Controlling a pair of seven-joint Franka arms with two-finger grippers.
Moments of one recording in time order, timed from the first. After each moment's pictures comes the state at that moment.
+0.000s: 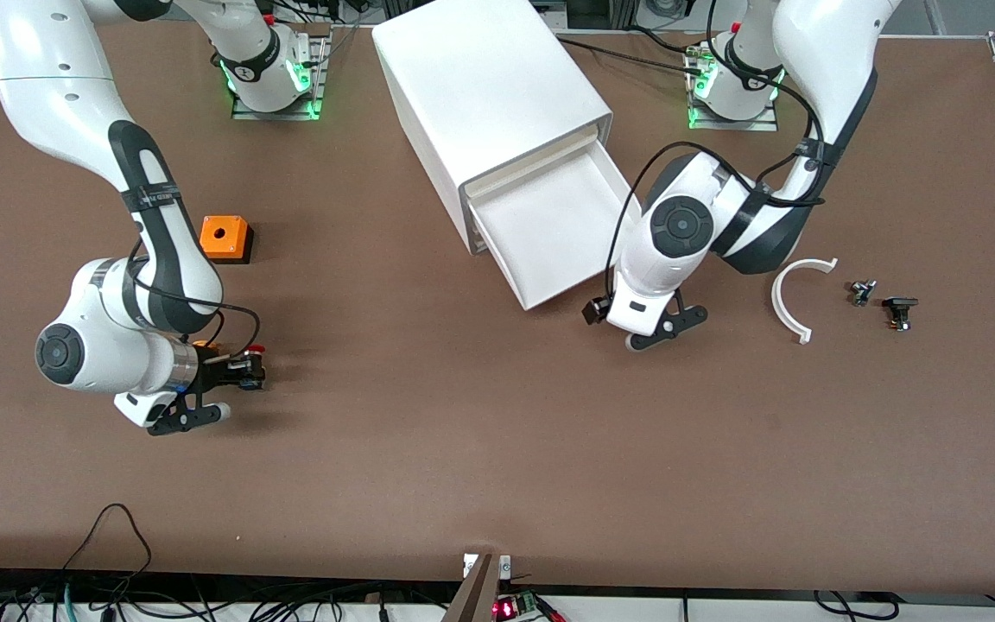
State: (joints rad) left arm -0.12 0.49 -0.44 -1.78 0.17 2.16 -1.05; right arm 0.01 0.72 0.05 -1.52 0.16 2.13 -0.25
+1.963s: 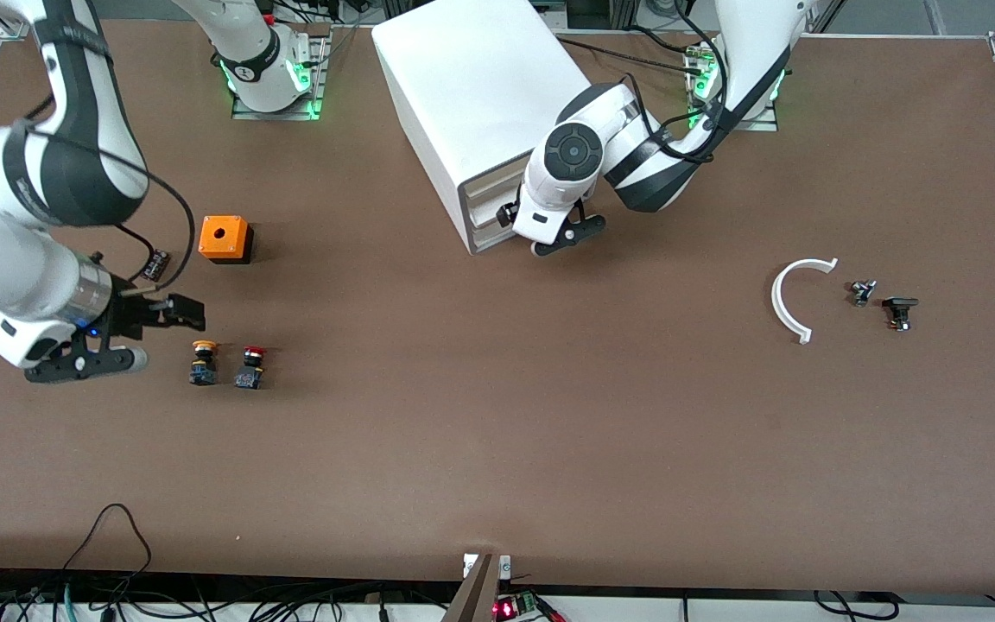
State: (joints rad) left arm -0.12 0.49 -0.73 -1.89 0.02 2.13 -1.29; right arm 0.03 0.34 0.08 -1.51 0.00 1.80 -0.04
